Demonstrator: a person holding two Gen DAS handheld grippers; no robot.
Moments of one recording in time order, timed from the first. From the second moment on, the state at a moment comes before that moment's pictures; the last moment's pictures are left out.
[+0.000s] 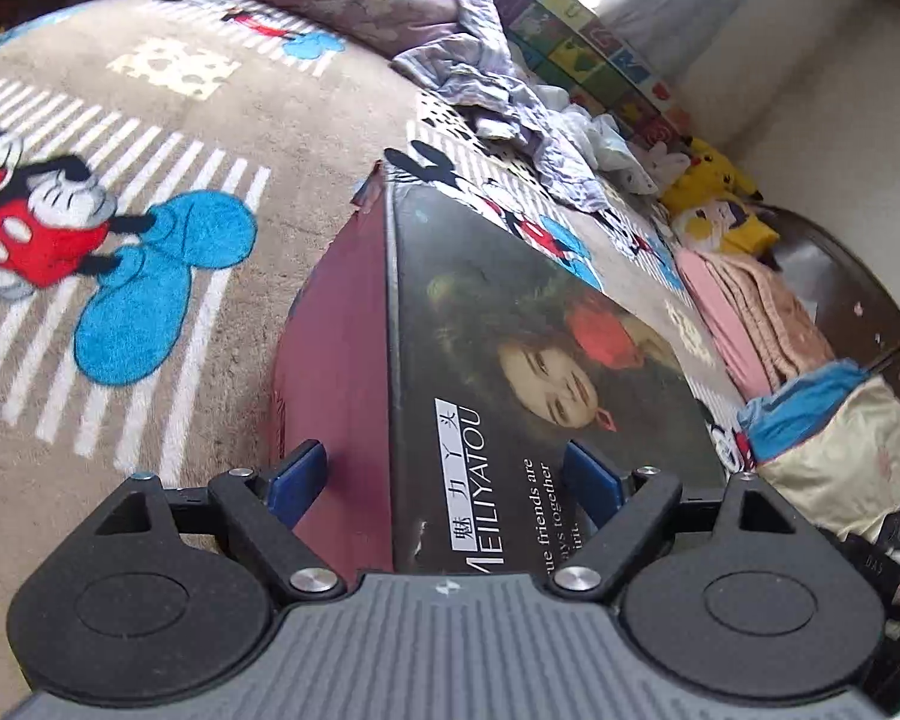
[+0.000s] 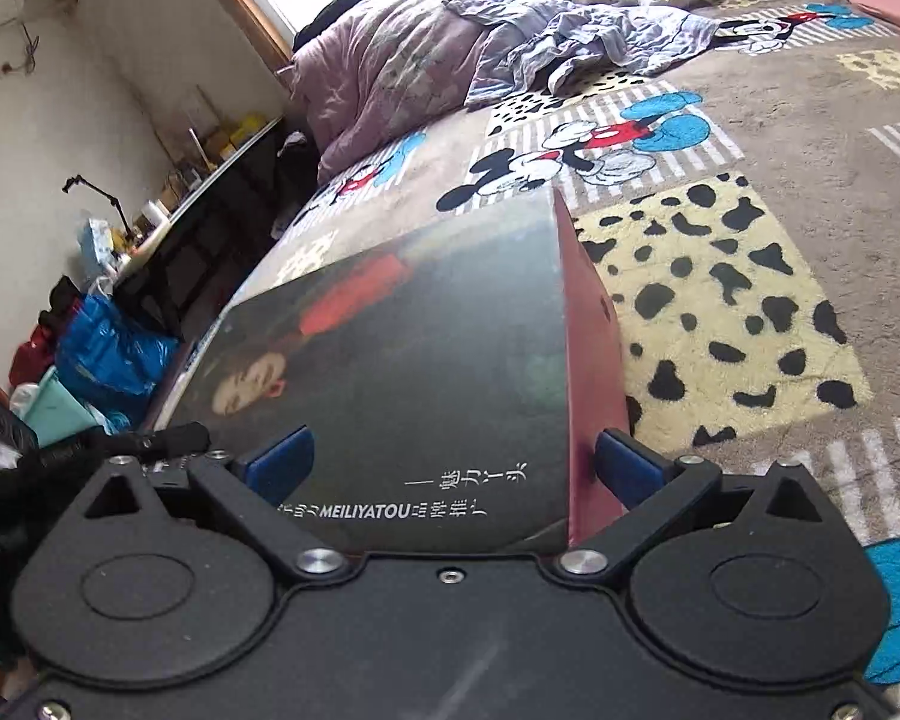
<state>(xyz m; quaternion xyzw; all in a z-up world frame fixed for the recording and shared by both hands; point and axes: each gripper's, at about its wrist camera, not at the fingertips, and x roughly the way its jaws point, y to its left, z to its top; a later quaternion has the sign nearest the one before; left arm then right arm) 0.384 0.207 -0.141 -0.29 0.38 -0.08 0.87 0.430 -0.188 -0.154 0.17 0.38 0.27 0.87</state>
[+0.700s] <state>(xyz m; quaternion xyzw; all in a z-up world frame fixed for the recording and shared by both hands) 0.382 0.150 -0.109 -0.12 0.32 -0.09 0.93 0.397 -0.171 -0.129 -0.04 0.28 0.28 0.92</state>
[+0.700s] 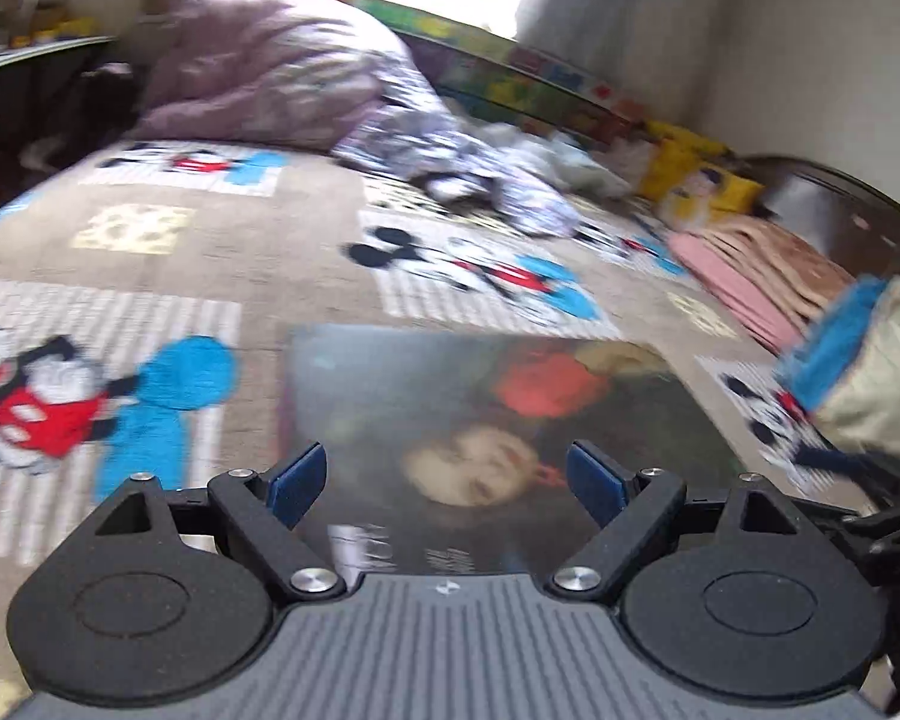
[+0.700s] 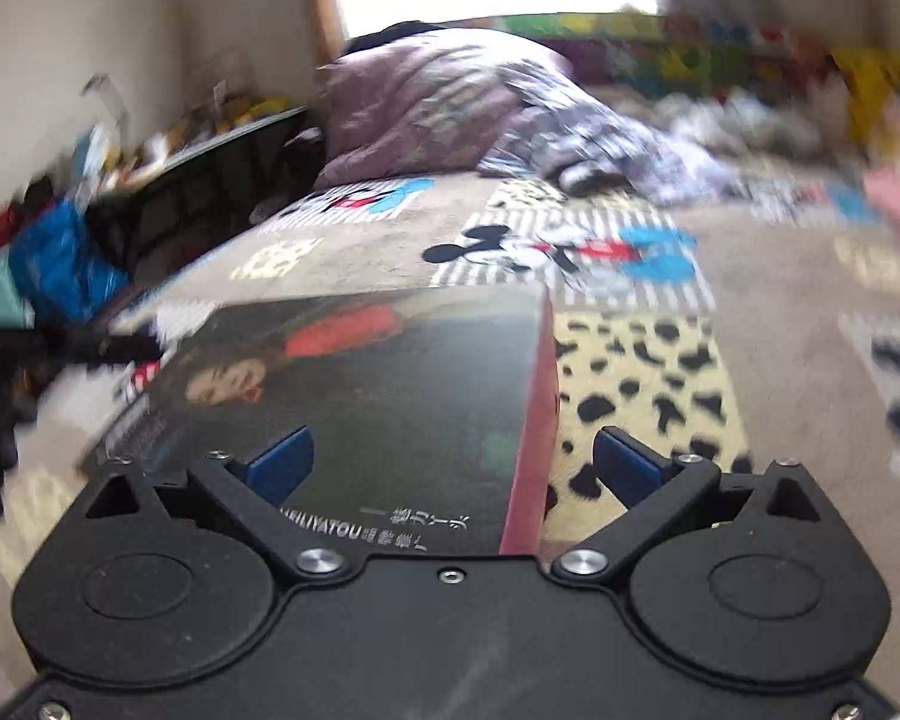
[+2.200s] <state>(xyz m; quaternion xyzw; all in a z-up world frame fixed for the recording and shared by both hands) 0.136 0.039 0.014 0.02 0.26 0.04 0.96 0.198 -0.199 -0.025 -0.13 0.22 0.22 0.94</state>
